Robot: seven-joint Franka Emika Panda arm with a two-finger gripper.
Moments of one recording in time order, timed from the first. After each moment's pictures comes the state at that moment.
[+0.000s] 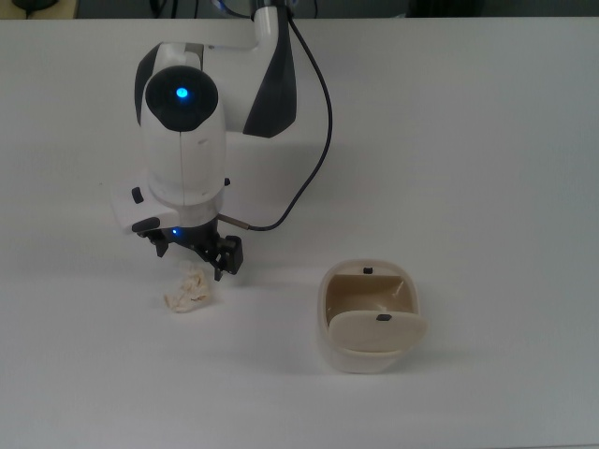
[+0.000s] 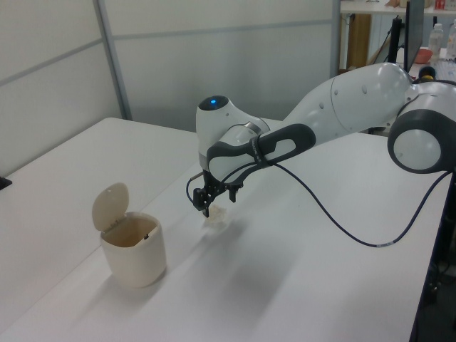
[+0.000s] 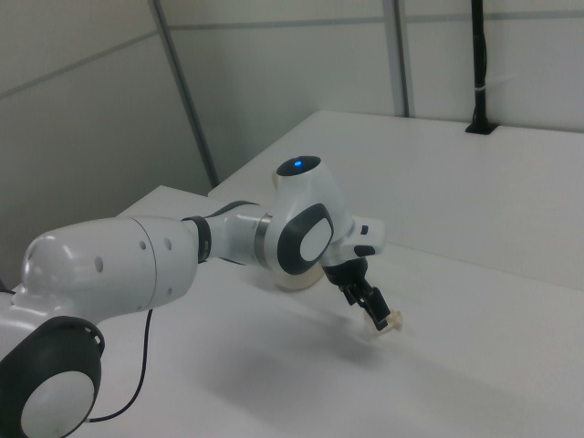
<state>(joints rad) -0.06 0.59 0.01 -1.48 -0.15 2.22 0.42</state>
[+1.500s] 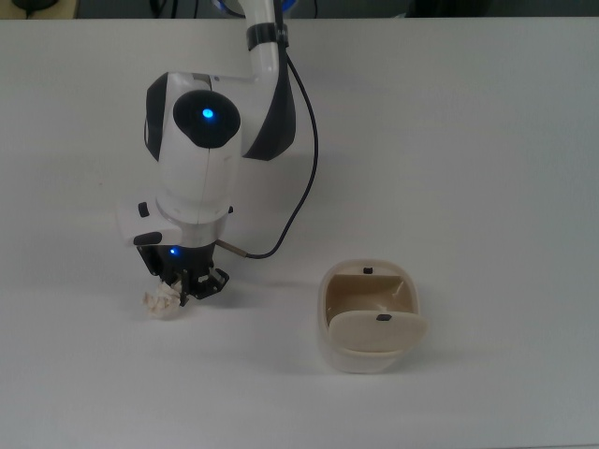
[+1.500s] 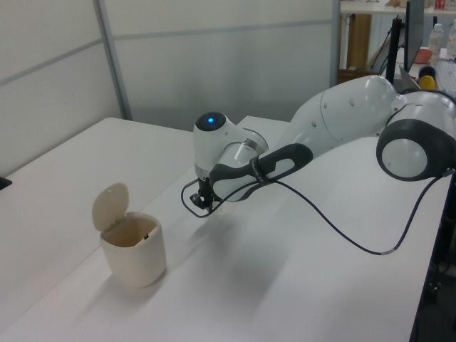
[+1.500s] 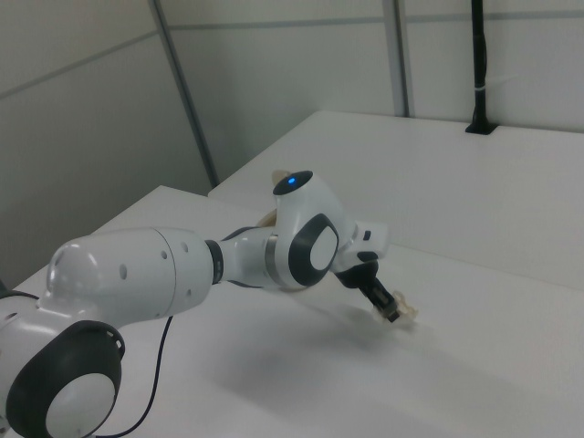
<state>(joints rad) -0.06 0.66 0.01 -1.45 -0.33 2.37 0.62</state>
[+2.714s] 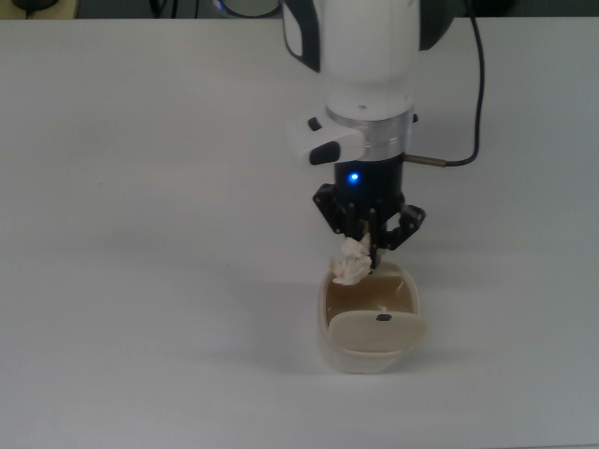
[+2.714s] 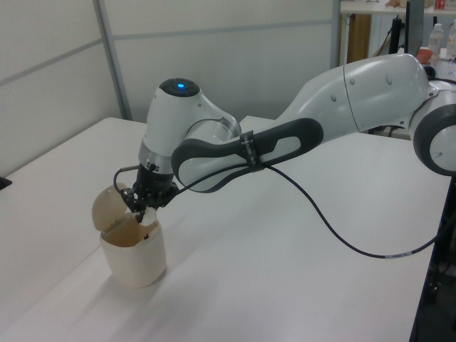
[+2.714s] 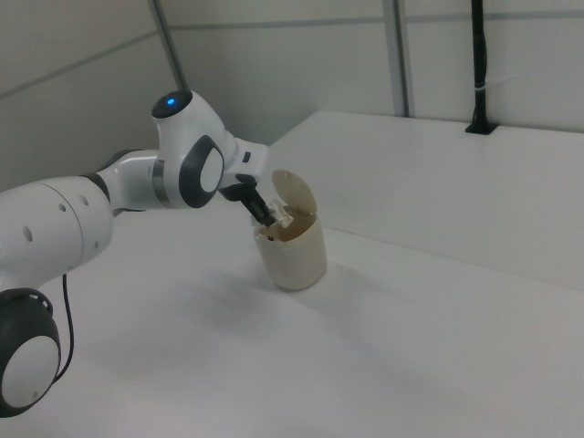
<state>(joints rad) 0.04 0.49 0.25 -1.42 -0.19 2.33 0.83</state>
